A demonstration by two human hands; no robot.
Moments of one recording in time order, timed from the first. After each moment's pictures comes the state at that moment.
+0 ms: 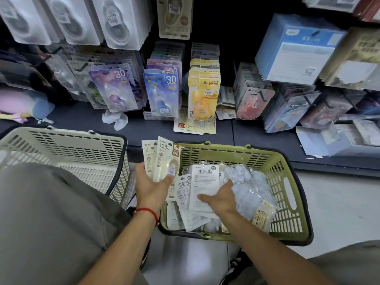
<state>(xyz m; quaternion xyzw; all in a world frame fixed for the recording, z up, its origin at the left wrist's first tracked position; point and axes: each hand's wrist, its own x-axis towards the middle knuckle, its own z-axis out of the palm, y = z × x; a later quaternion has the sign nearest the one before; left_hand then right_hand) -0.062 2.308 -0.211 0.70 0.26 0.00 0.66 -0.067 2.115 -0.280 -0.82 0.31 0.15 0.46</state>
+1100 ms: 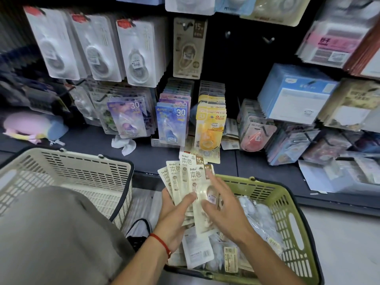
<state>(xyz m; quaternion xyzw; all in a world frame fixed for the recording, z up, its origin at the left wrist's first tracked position) -0.062 2.278 -0.200 0.49 0.15 -0.13 0.85 -0.061 2.116 -0.171 -0.85 -0.05 0.06 0.52</state>
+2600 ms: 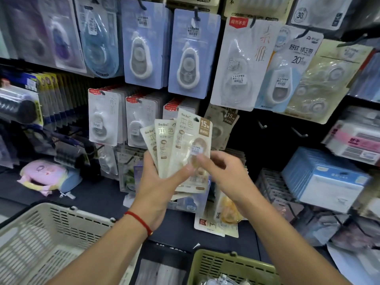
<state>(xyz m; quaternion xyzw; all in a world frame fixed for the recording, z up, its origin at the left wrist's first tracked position) 0.084 2.393 -0.016 0.56 -0.04 0.13 0.82 0.111 2.221 0.022 -0.83 -0.11 -0.04 0.54</state>
